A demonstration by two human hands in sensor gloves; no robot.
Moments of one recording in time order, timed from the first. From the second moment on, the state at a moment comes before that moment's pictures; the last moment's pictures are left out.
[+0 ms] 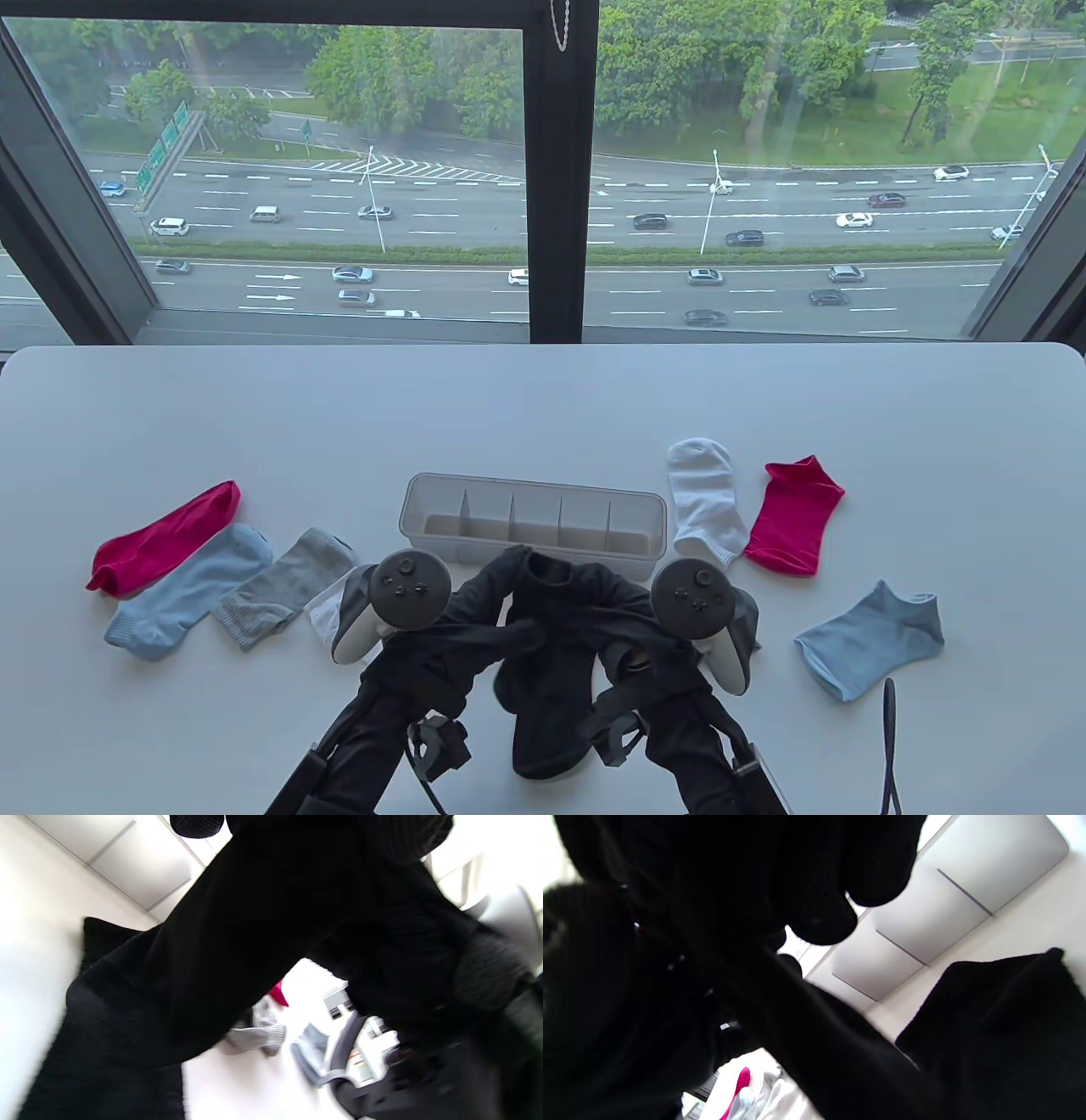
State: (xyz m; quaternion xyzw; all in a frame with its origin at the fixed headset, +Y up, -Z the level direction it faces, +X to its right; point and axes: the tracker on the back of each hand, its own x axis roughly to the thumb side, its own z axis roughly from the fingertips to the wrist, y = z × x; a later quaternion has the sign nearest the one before) left_hand -0.149 -0.691 -0.303 -0.17 -0.25 0.48 0.82; right_hand 0.074 -0.691 -0.290 0.11 0.05 0.88 0.45
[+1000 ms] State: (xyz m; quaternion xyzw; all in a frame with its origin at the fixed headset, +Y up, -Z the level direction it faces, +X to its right) left_hand -0.179 -0.689 -0.307 -0.06 -0.13 0.55 0.83; right_hand 0.101 -0.704 -0.302 0.09 0.08 0.91 0.39
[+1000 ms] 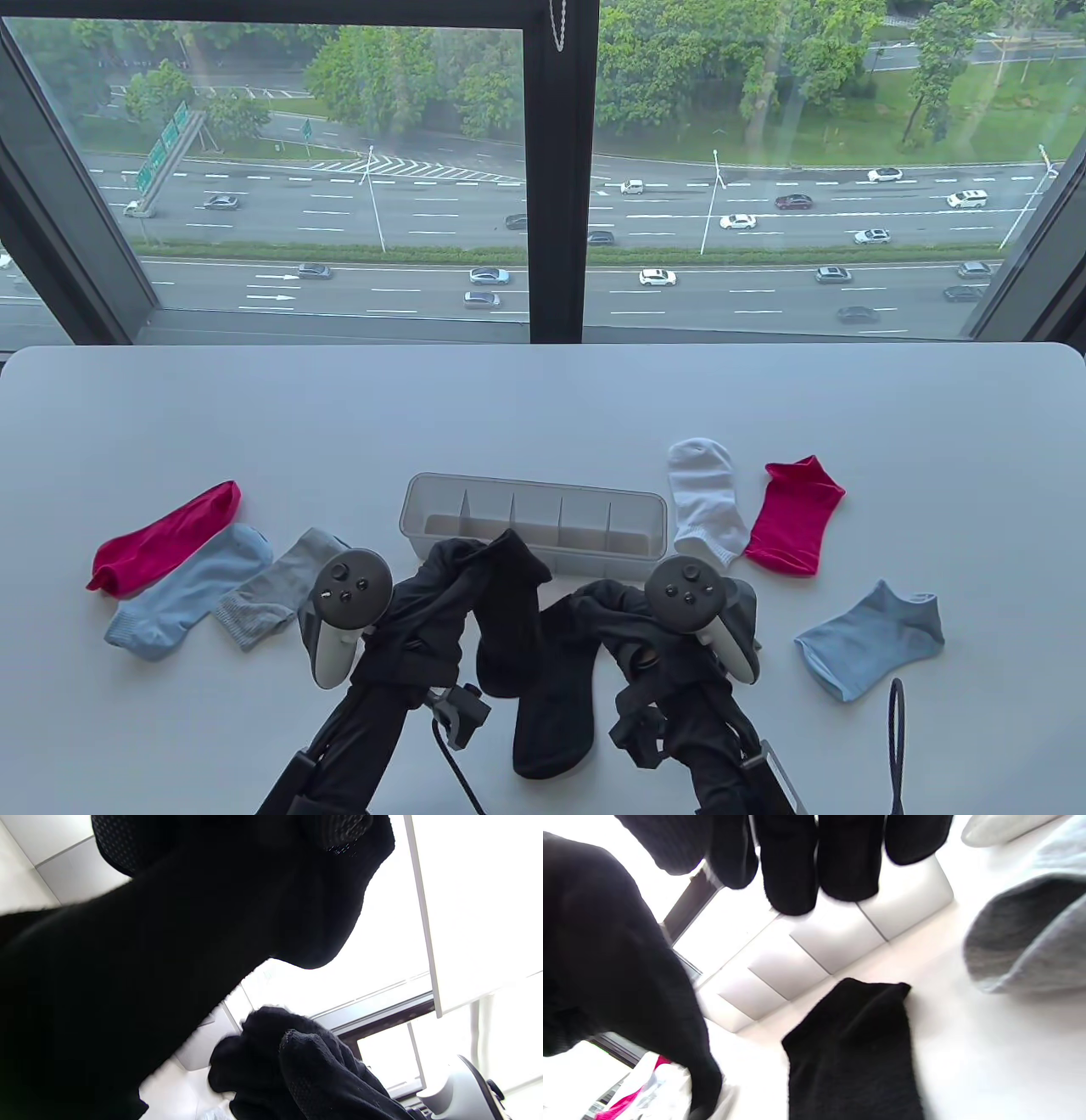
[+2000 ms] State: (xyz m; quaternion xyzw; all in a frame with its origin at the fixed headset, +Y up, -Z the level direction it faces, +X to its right) left_hand -0.154 -0.684 -0.303 -0.13 -0.20 0.46 0.85; right_hand 0.087 -0.695 -0.297 0.17 0.18 0.85 0.47
